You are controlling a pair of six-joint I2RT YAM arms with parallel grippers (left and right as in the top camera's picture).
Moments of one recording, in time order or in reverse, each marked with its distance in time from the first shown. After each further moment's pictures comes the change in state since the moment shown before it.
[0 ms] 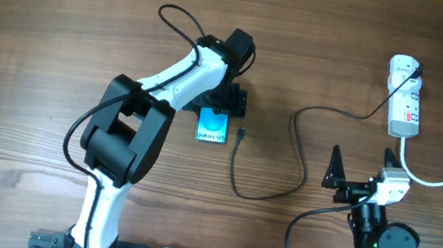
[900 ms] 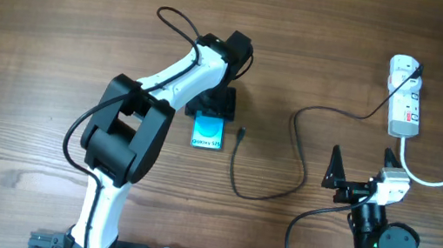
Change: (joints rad) left arm 0.000 -0.001 0.016 -0.108 0.000 -0.016; right arm 0.000 0.000 0.000 0.000 0.000 0.000
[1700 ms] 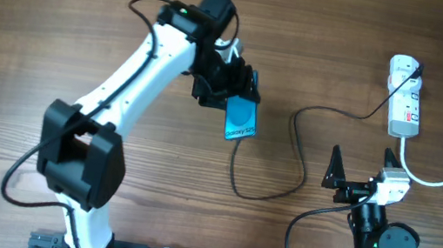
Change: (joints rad) left arm 0.095 -0.238 0.105 -0.116 0.635 -0.002; right arm 0.000 0.000 0.000 0.000 0.000 0.000
